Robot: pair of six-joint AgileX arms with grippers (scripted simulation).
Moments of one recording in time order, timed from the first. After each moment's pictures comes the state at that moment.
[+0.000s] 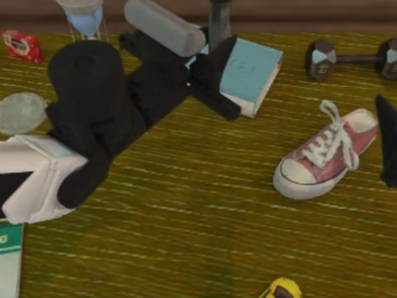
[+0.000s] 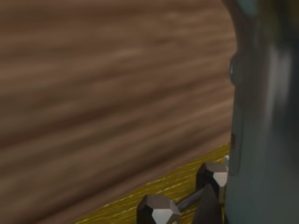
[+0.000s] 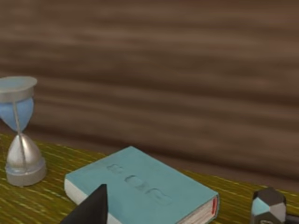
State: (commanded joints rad) left arm -0.63 1.56 0.75 0.85 0.15 0.02; right arm 0.36 0.64 0.33 0.31 0.00 0.02
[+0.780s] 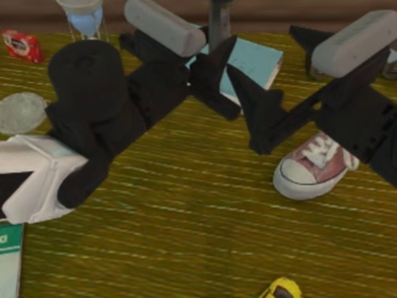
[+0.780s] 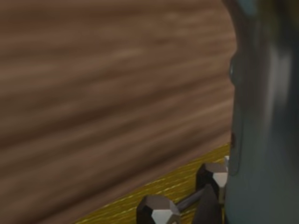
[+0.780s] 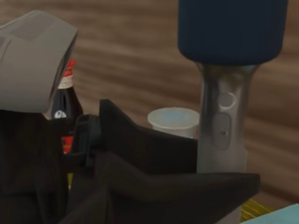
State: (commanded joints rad) left arm -0.63 1.56 0.75 0.85 0.15 0.02; right arm 0.69 1.21 0.64 0.59 0.00 0.03
